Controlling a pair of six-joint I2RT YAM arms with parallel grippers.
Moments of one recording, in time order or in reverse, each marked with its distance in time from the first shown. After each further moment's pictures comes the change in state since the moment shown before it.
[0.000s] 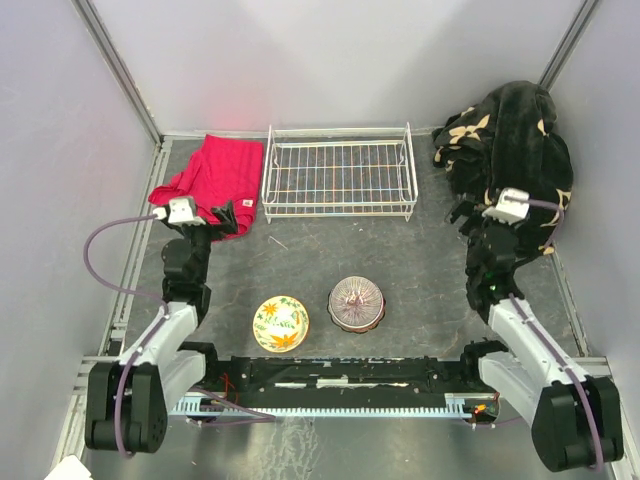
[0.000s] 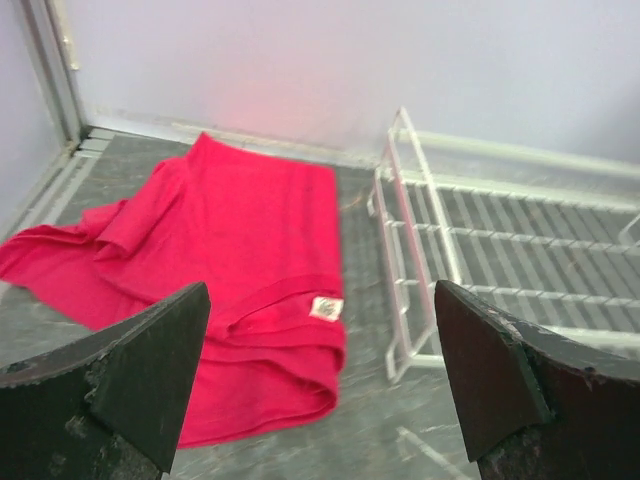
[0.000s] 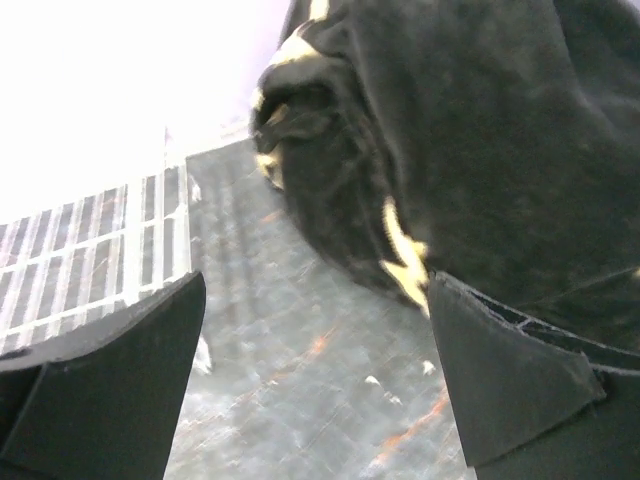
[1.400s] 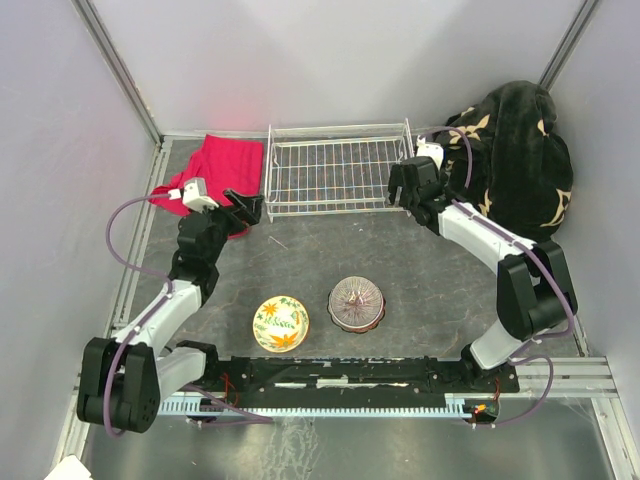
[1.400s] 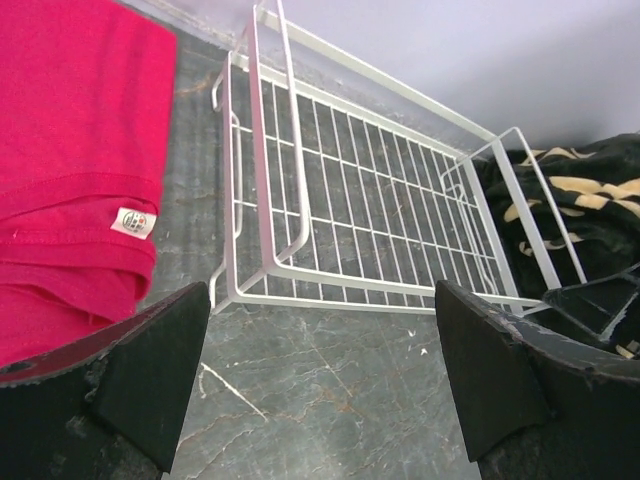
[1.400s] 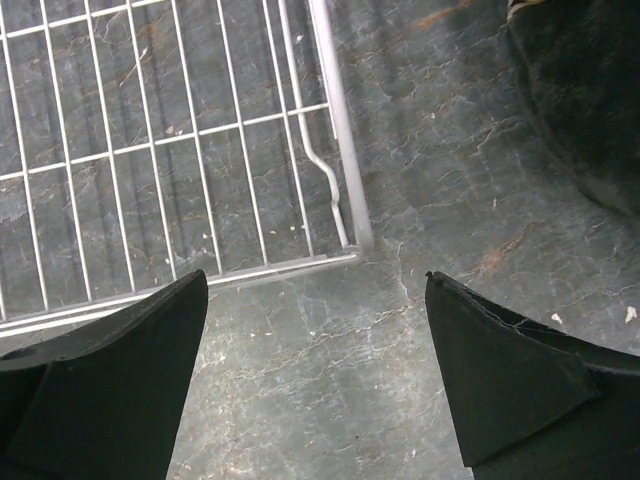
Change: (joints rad) left arm -0.116 0.085 0.212 -0.323 0.097 -0.480; right arm 0.220 0.715 0.784 -0.782 -0.029 0.259
